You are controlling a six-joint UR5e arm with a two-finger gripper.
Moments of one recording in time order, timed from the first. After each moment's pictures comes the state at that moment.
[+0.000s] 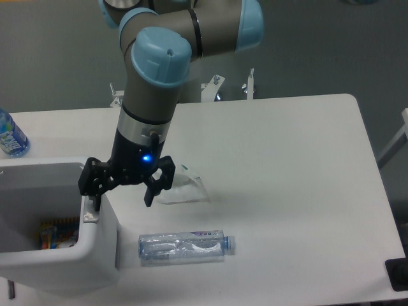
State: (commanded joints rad) arm 2.24 -1.86 -1.41 -1.10 1.17 -0.14
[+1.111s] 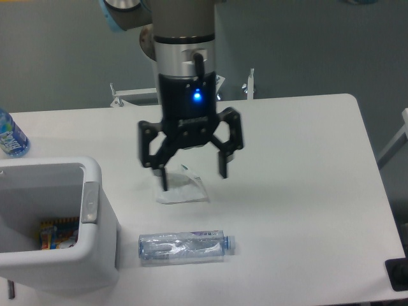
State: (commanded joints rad) arm 2.35 -1.77 -1.33 -1.03 1.55 0.14
